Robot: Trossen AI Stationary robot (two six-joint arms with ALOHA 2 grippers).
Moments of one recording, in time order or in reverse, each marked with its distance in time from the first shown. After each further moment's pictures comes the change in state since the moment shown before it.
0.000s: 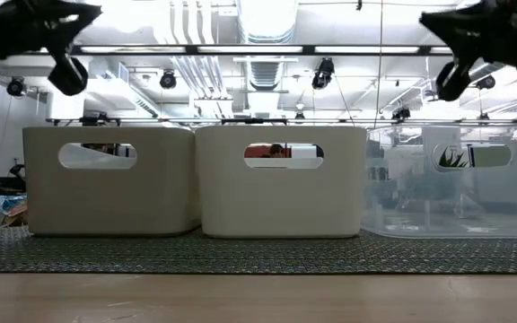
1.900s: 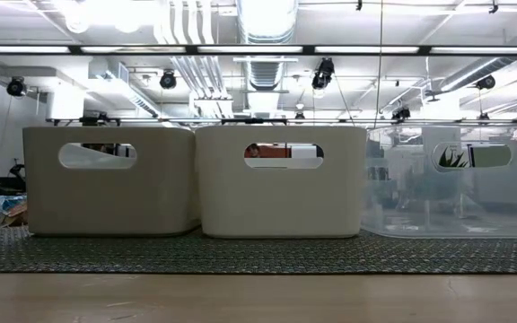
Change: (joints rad) left arm -0.001 0.549 0.848 -0.571 0.029 0.424; right arm -0.001 0.403 1.023 -0.819 0.024 -0.401
